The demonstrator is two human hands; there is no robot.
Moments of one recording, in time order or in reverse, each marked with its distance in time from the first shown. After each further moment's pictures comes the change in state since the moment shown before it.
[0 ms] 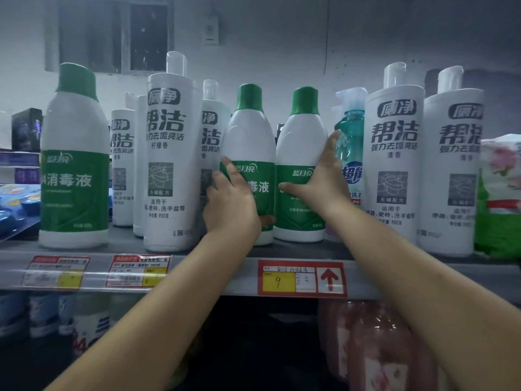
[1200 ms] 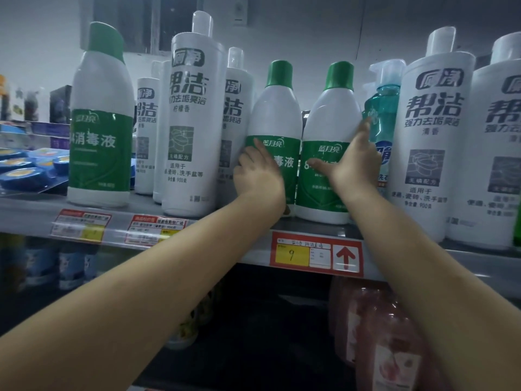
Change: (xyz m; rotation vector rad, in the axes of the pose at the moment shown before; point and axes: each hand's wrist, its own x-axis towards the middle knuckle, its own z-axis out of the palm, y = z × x) left_hand 0.013 0.005 0.028 0.292 0.027 0.017; right_hand 0.002 0.010 0.010 -0.113 0.180 0.017
